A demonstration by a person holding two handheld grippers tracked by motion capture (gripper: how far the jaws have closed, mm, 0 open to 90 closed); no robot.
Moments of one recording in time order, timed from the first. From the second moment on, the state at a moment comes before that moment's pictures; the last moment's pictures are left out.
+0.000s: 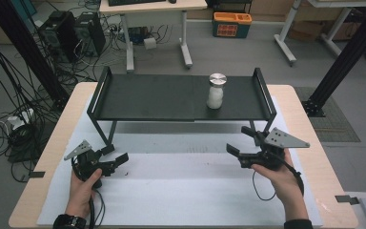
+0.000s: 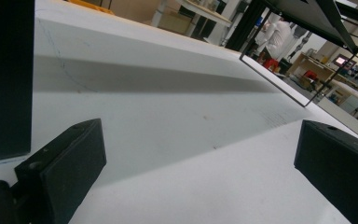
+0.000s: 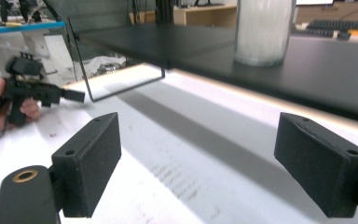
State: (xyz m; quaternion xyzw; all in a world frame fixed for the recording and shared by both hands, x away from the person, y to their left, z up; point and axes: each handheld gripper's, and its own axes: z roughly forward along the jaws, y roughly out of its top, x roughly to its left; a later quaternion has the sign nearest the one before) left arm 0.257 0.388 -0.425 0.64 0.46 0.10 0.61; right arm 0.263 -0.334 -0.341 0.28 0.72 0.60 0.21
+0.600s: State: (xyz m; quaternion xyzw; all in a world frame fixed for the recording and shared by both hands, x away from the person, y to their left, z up) left arm 0.257 0.388 -0.424 0.64 0.46 0.10 0.61; right arm 0.251 -0.333 -0.397 0.37 0.69 0.59 0.21
